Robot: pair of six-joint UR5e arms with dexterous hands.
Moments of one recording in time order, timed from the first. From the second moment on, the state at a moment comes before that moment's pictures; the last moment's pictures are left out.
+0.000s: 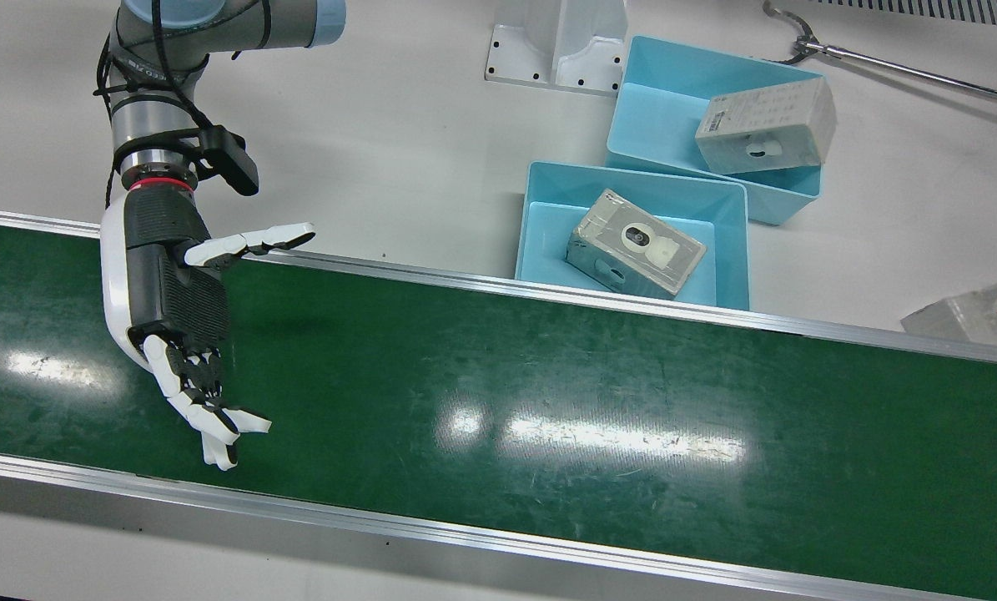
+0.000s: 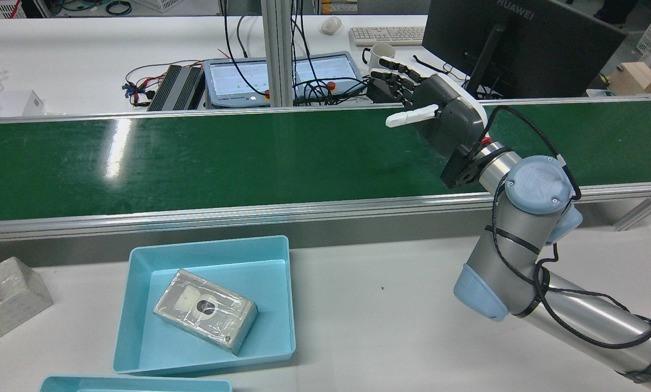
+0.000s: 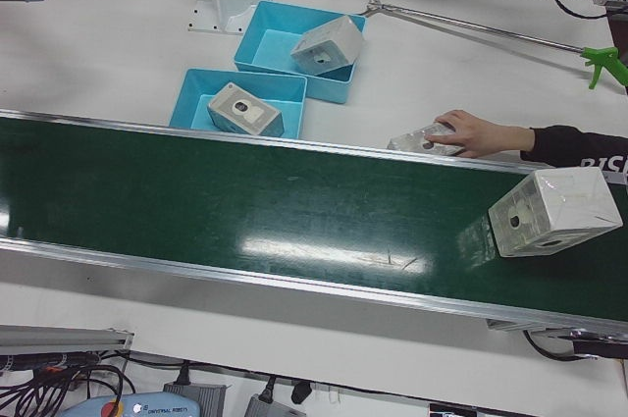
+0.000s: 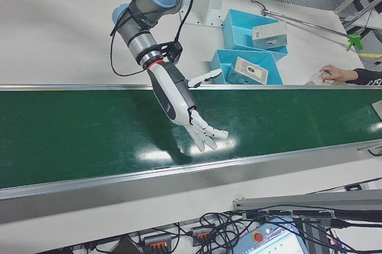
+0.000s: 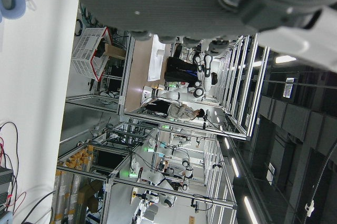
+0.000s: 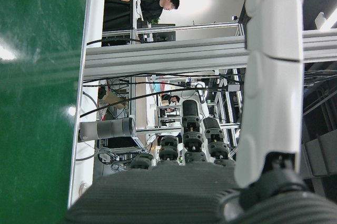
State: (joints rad) left arm -1.80 -1.80 -1.75 0.42 1.92 -0.16; right arm 0.84 -1.07 1.77 -3.52 -1.16 -0.07
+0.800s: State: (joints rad) left arm -1.80 -1.80 -1.75 0.42 1.92 -0.16; right arm 0.83 -1.05 1.77 -3.52 -1.15 -0.08
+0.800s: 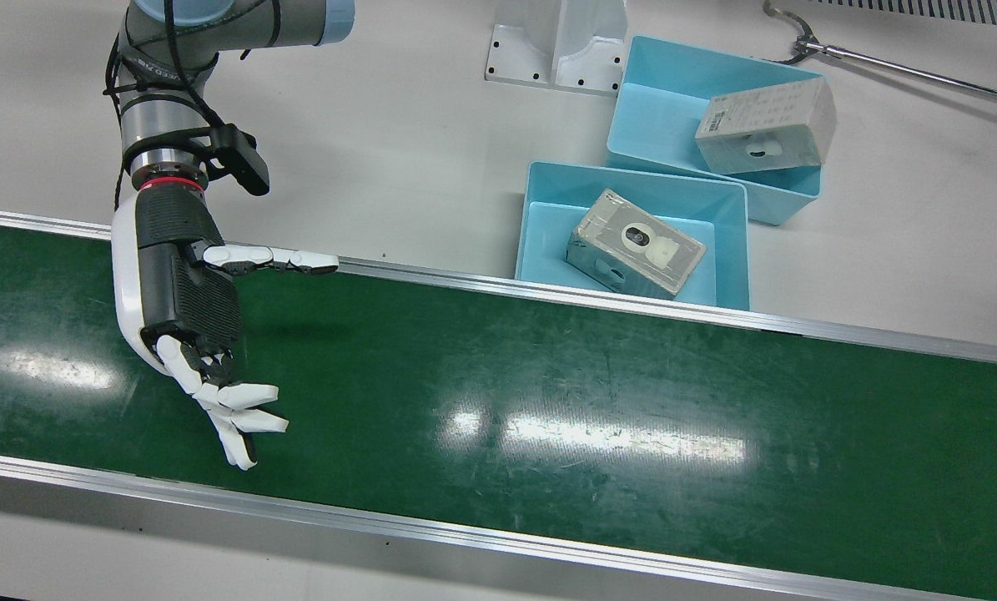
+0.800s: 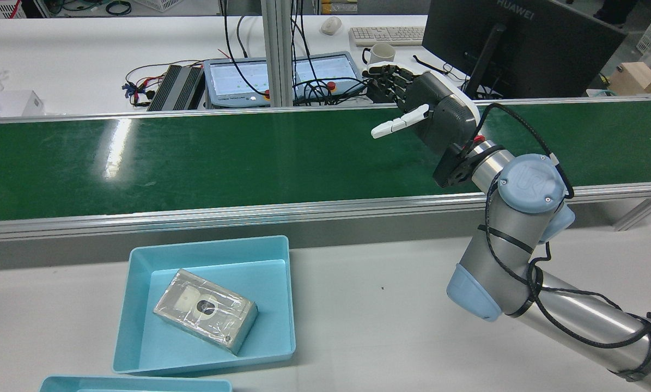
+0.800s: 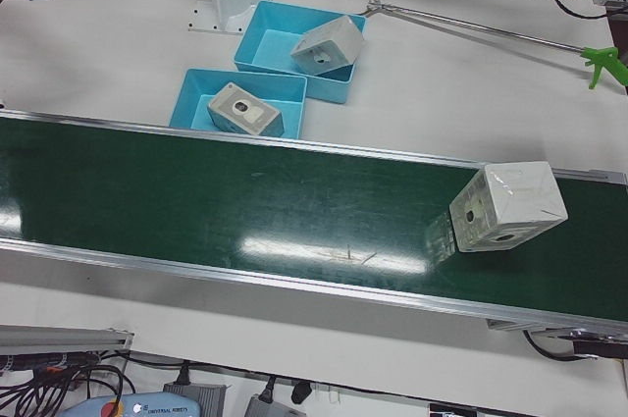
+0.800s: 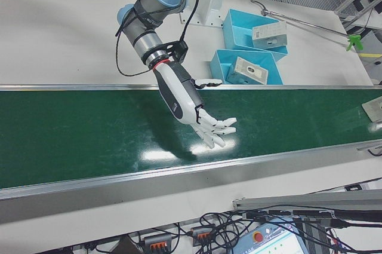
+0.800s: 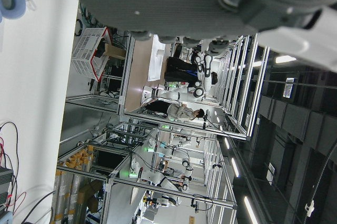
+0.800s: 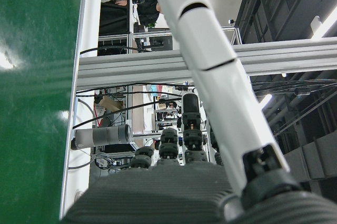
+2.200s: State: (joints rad) left arm -1.80 -1.80 -1.75 0.42 1.92 -0.16; right arm 0.83 -1.05 1.77 -3.52 -1.15 -0.07
